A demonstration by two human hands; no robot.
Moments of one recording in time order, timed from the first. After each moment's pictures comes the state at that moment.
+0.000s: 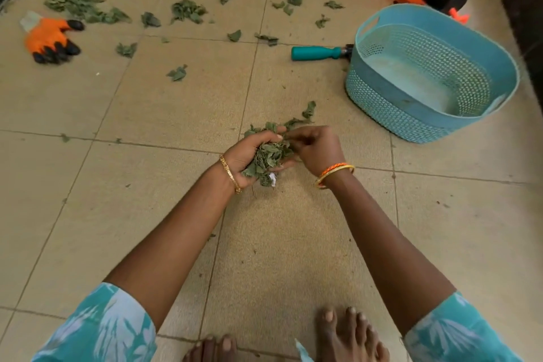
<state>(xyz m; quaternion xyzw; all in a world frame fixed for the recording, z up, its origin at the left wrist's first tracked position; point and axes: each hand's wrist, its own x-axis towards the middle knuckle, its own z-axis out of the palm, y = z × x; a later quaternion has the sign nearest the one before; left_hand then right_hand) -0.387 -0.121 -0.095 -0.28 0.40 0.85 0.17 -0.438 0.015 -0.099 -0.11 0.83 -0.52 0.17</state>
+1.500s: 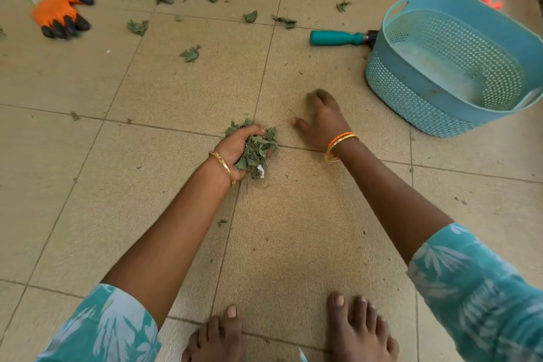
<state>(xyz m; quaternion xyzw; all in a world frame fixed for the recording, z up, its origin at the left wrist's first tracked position) -0.362 -0.153 -0.111 -0.39 0.45 0.80 0.10 -0.481 -0.005 -0.137 -0.24 0.93 -0.25 0.15</state>
